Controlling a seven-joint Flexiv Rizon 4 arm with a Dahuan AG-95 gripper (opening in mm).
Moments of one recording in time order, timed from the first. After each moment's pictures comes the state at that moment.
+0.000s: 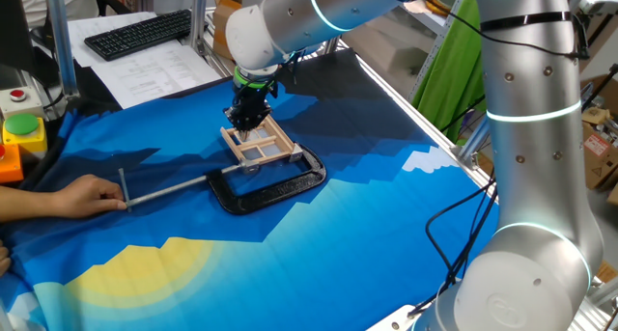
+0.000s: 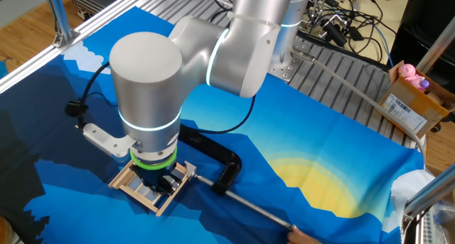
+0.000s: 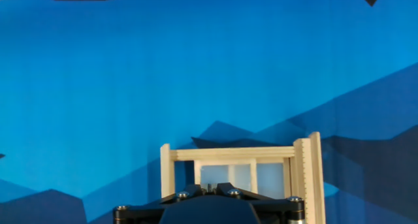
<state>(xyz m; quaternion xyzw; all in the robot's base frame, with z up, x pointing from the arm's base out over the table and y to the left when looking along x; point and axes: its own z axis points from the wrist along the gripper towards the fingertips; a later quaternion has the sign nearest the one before) 0.669 -0.015 0.014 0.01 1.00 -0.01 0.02</state>
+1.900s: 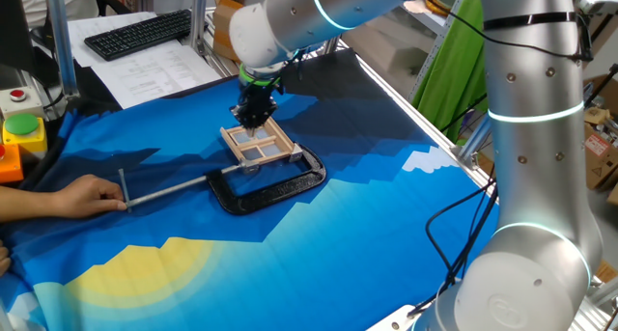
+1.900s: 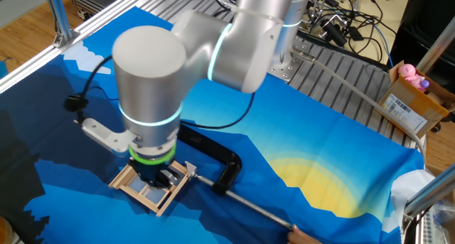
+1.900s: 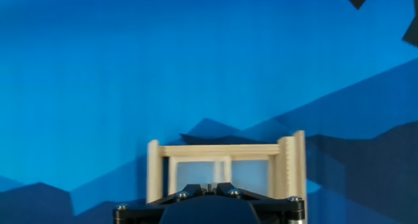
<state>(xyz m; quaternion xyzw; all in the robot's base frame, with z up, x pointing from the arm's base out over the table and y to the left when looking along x) 0.666 -0.036 0.021 -0.01 1.00 -0.02 0.02</state>
